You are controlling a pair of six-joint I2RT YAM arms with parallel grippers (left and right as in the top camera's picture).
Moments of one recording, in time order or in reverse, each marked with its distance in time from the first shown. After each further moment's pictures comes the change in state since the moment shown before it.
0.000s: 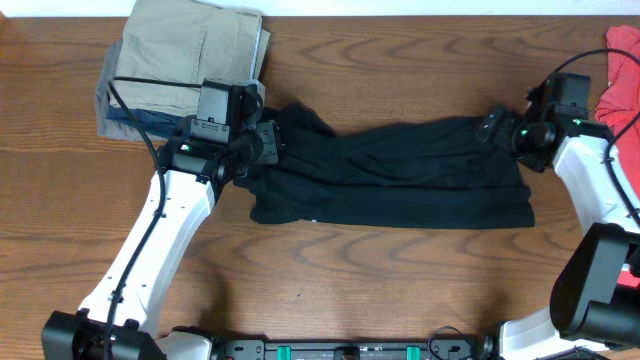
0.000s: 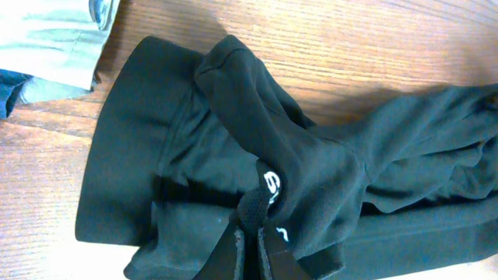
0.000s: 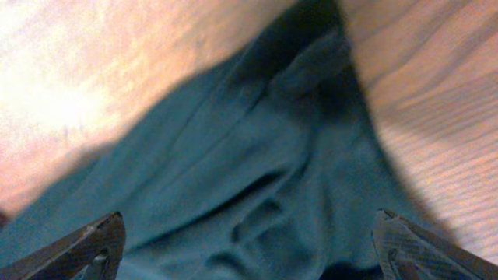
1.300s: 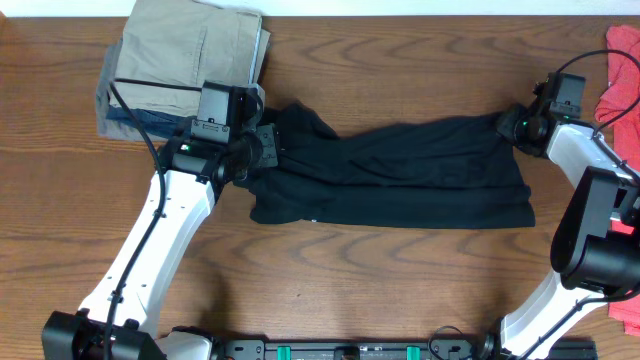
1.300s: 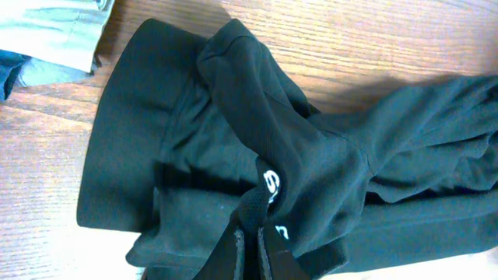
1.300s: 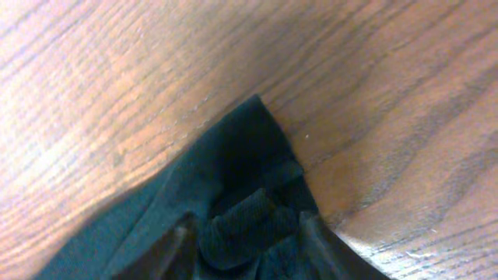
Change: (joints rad) left arm 0.000 0.000 0.000 -0.034 0.003 0.000; right arm -0.044 0.256 0.046 0.282 0.055 0.042
